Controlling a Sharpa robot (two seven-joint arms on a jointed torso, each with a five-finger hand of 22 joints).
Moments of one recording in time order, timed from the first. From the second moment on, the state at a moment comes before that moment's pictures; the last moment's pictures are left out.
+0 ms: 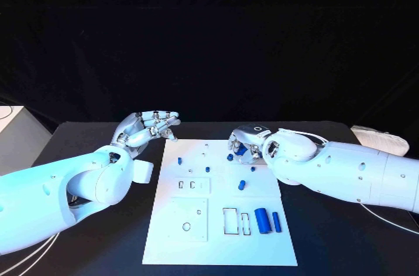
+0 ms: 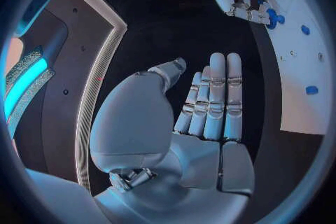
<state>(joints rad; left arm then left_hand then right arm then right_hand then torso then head) 1.18 -0.96 -0.03 1.67 -0.05 -0.41 0.49 1.35 -0.21 0.53 0.13 0.05 0.93 0.19 0.20 0.20 1.16 0.12 0.07 0.07 1.20 0.05 0.59 0.63 0.16 0.97 0.15 0.75 0.45 1.30 -0.64 -0.20 1.37 -1.60 -0.29 -0.17 1.26 -0.25 0.58 -0.02 0.21 1.02 0.16 0.14 0.23 1.20 0.09 0.06 0.07 1.46 0.00 1.26 1.05 0.11 1.40 0.11 1.23 1.06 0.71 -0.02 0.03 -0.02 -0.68</state>
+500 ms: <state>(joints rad) 1.18 -0.96 -0.03 1.67 -0.05 -0.41 0.49 1.35 -0.21 0.53 0.13 0.05 0.93 0.19 0.20 0.20 1.16 0.12 0.07 0.07 1.20 0.05 0.59 0.63 0.16 0.97 0.14 0.76 0.45 1.30 -0.62 -0.20 1.35 -1.62 -0.28 -0.18 1.26 -0.25 0.58 -0.02 0.21 1.02 0.16 0.14 0.24 1.19 0.09 0.06 0.07 1.46 0.00 1.27 1.06 0.11 1.40 0.11 1.23 1.07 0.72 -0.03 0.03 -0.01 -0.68</state>
